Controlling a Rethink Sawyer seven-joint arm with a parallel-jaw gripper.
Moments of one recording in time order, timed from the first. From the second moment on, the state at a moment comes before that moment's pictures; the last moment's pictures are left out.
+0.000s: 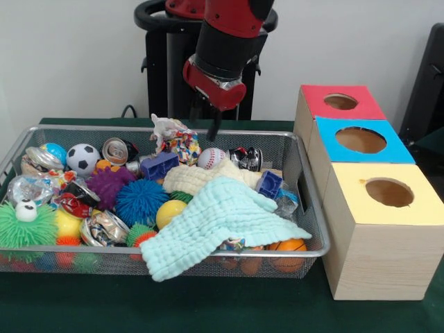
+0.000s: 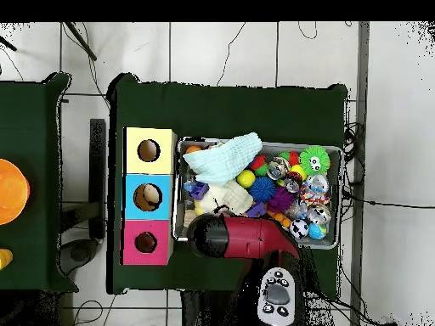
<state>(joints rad) -0.09 -0.63 -0.23 1.81 -0.19 0.43 2.54</state>
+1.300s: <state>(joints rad) -0.04 -0.67 -0.28 1.80 -0.40 0.21 2.54</state>
